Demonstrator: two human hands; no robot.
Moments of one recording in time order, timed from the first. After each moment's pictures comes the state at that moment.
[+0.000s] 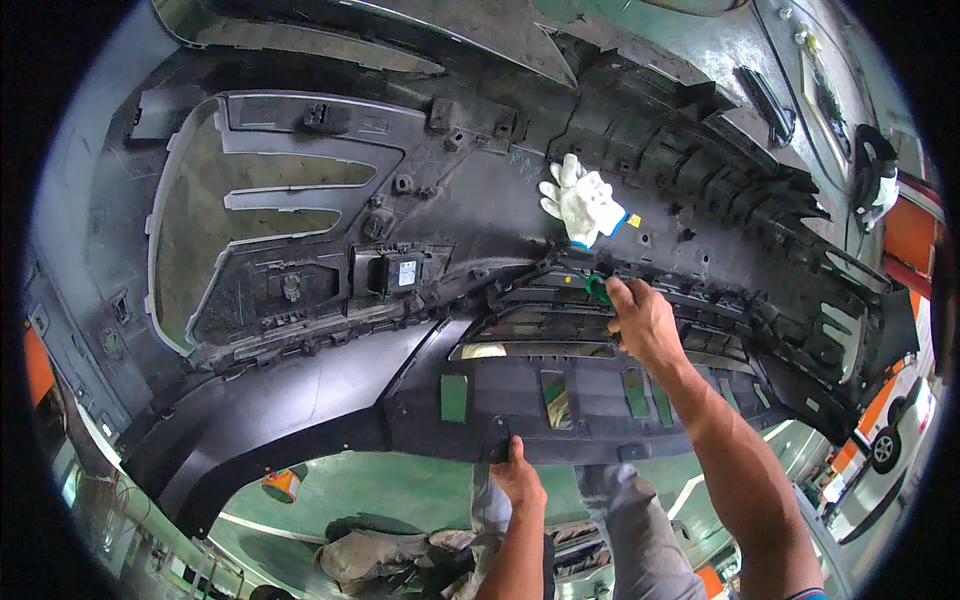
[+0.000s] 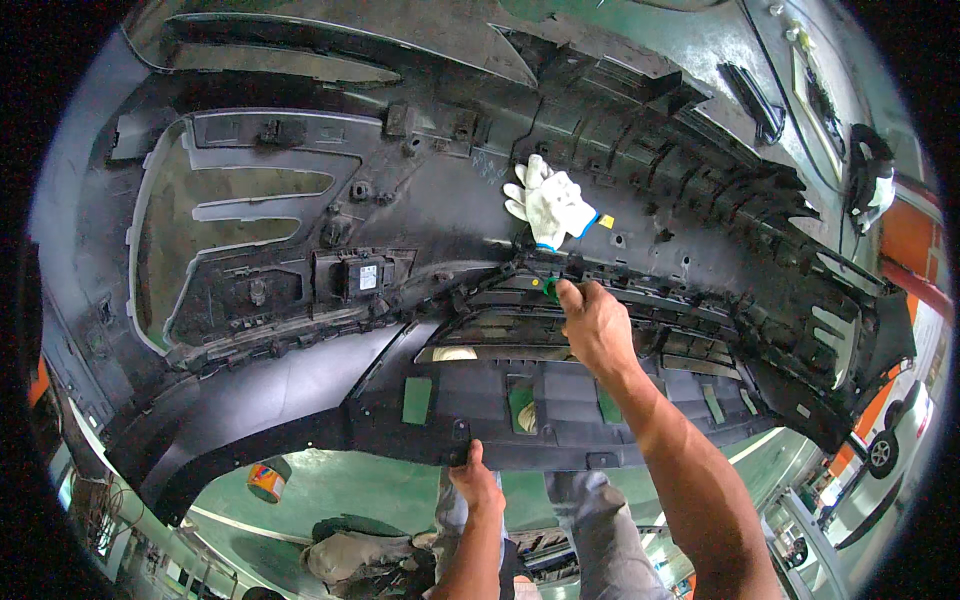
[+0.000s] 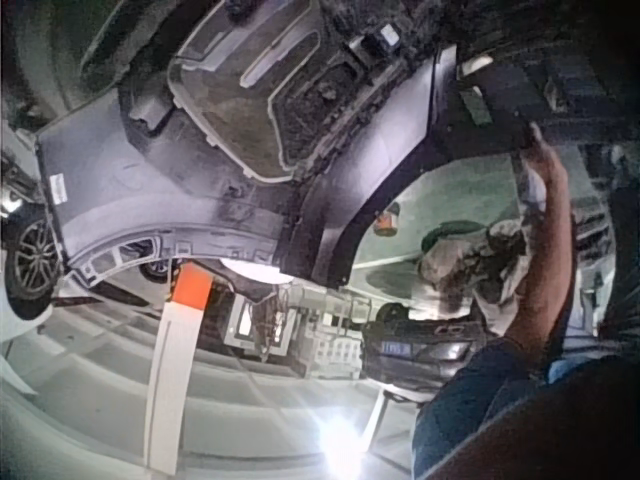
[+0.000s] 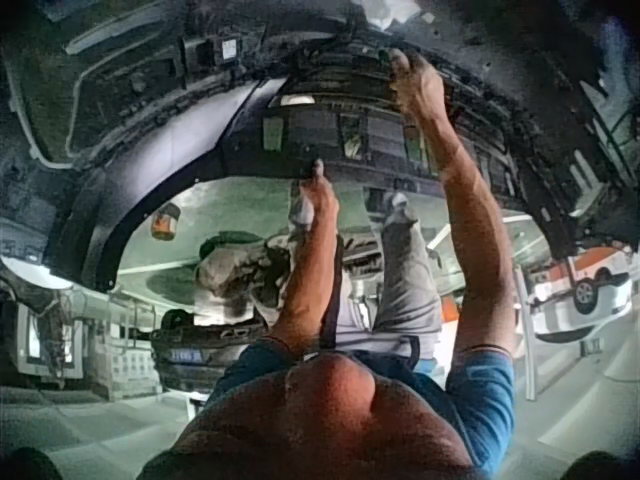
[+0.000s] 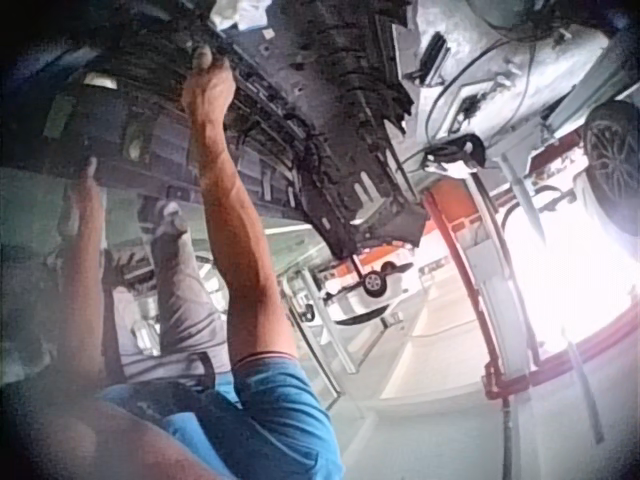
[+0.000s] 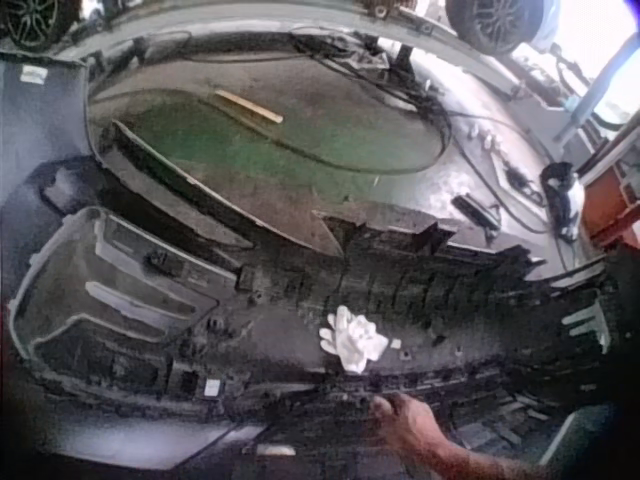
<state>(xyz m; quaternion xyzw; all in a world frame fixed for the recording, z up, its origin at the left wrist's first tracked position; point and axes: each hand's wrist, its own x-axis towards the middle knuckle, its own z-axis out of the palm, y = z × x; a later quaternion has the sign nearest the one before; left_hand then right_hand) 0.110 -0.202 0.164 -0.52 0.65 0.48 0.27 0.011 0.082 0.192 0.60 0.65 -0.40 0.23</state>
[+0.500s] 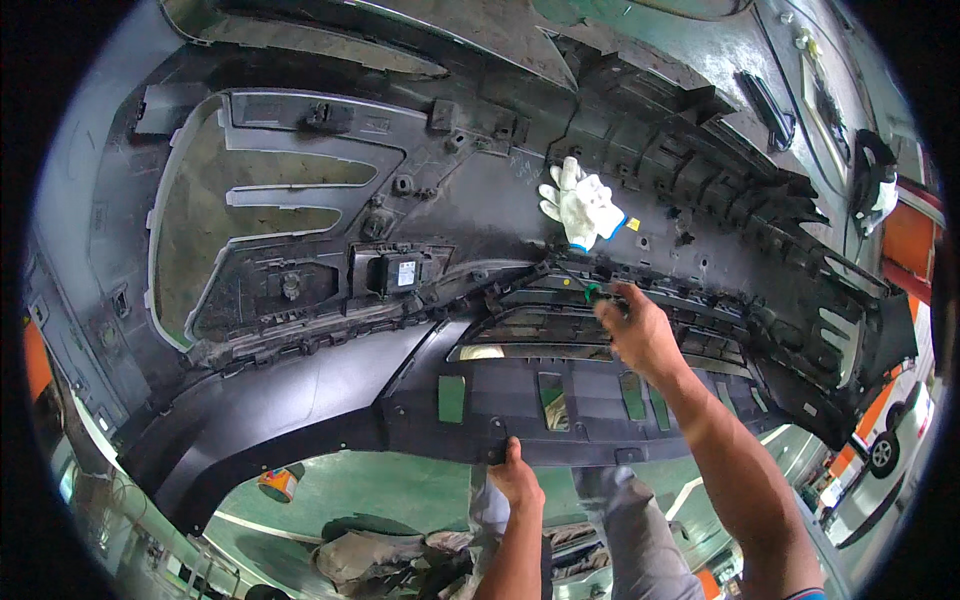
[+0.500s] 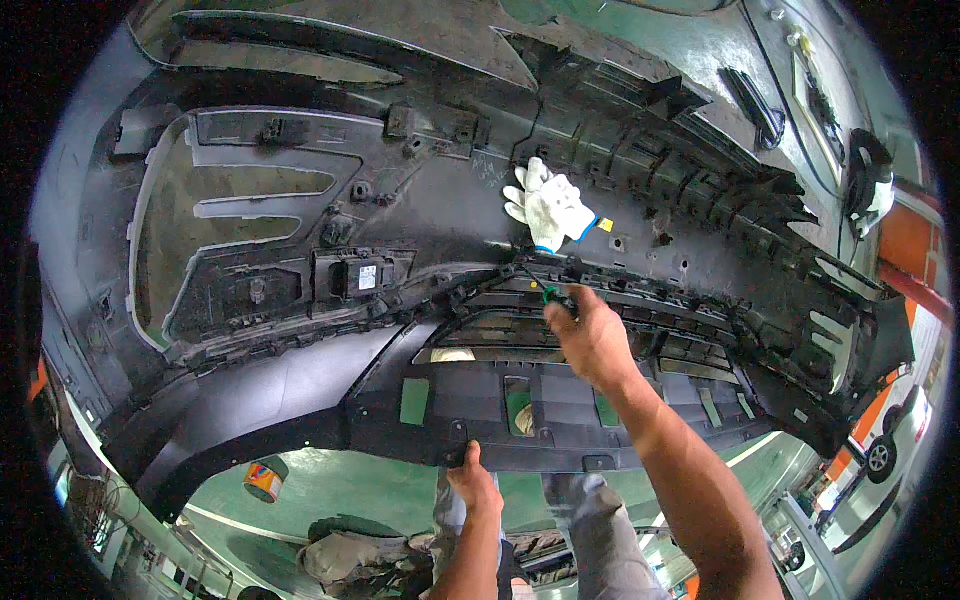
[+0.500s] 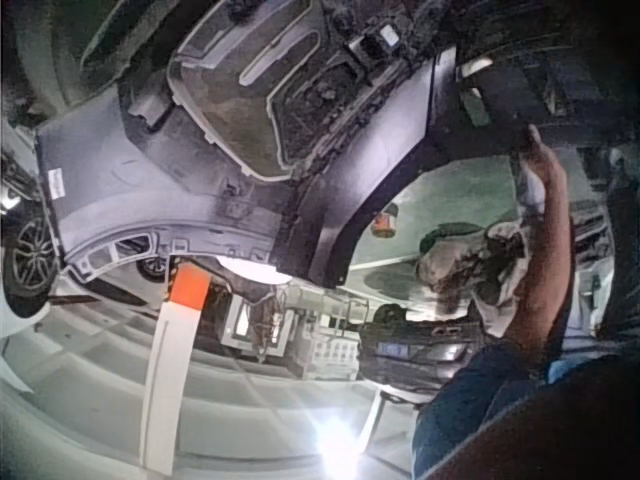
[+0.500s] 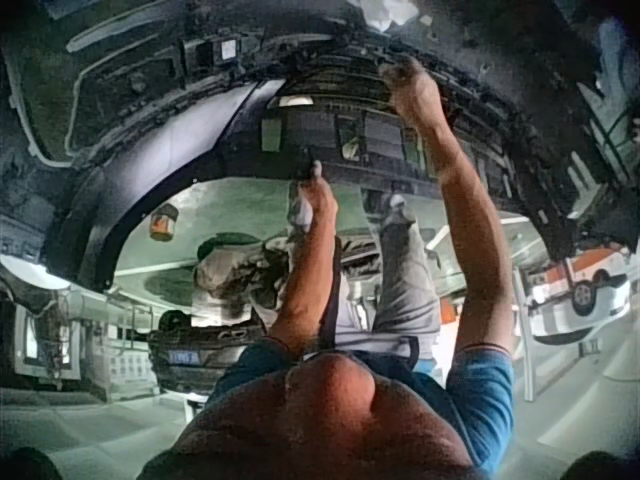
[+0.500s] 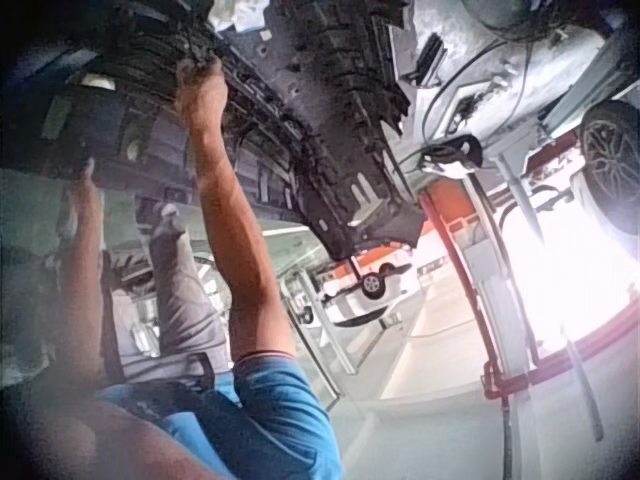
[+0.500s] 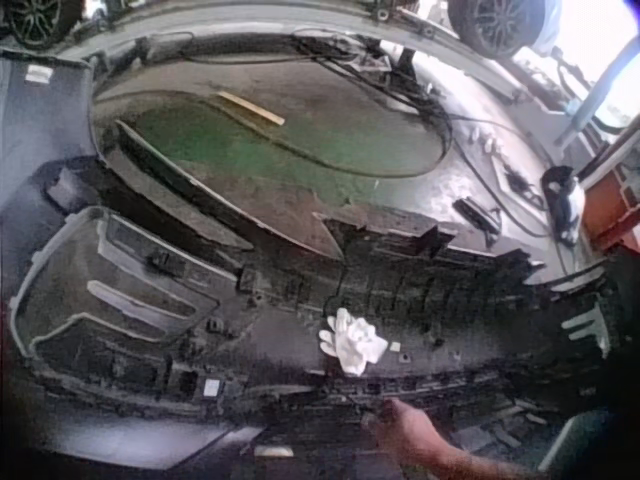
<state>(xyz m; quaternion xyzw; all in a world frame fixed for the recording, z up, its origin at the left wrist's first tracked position) 0.108 -0.195 0.167 -0.53 0.66 0.47 0.25 0.014 0.080 0.208 0.49 0.76 -0.37 0.23</state>
